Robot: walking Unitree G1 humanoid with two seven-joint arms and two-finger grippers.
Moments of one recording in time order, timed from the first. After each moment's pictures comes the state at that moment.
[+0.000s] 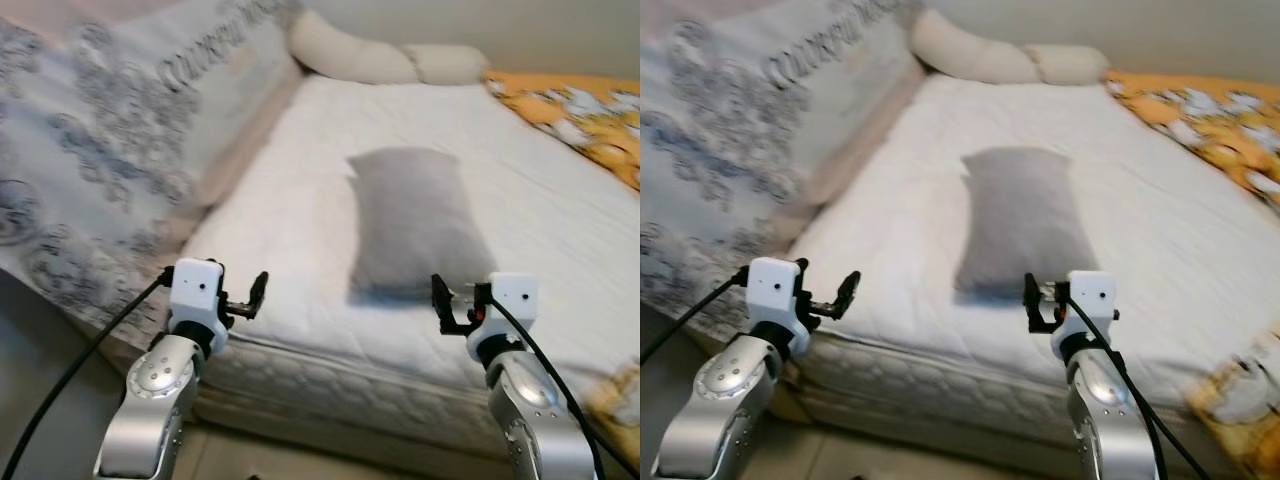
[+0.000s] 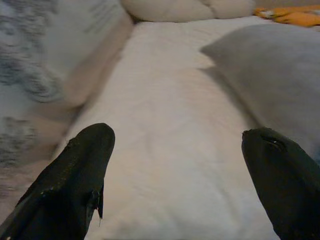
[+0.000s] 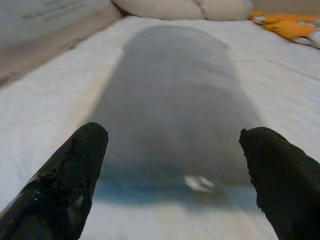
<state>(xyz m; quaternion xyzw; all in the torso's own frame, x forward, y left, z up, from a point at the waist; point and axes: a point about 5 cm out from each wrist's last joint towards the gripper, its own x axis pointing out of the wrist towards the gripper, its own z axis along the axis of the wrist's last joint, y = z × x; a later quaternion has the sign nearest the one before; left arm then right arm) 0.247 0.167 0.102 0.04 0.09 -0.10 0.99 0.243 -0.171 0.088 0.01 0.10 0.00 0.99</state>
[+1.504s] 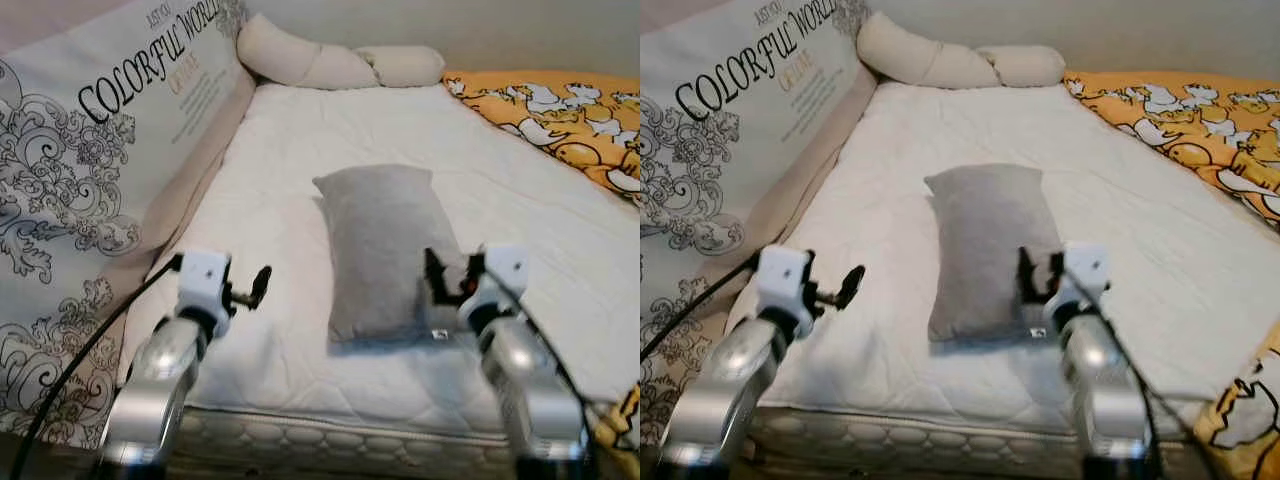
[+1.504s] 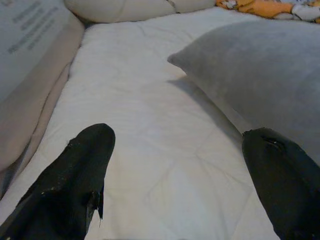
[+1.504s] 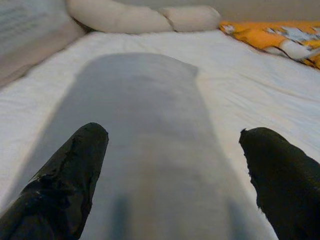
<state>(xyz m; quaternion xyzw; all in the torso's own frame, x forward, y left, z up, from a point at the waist) 0.274 0.165 0.100 0.06 0.10 -0.13 0.98 0.278 -0.182 0.101 0.02 0.09 0.00 1.00</state>
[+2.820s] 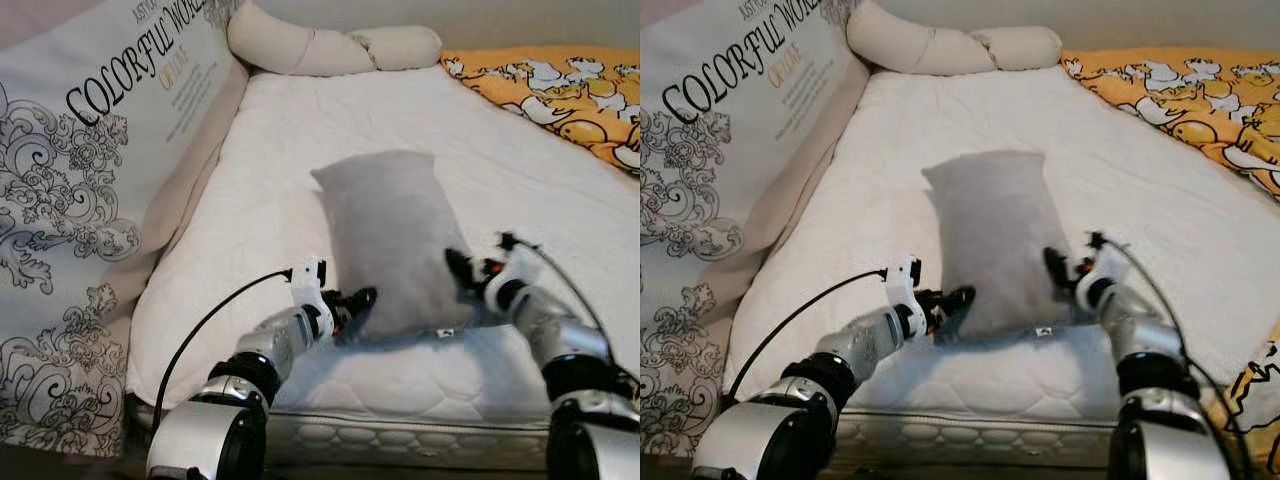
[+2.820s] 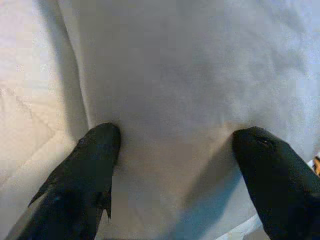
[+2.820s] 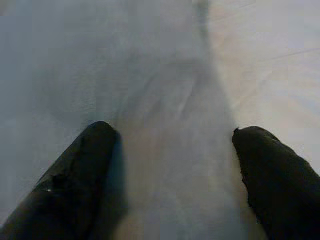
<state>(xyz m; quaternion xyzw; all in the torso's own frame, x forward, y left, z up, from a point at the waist) 0.310 0.040 0.030 -0.24 0.31 -0.27 0.88 0.326 -0.232 0.064 0.14 0.23 0.06 0.96</state>
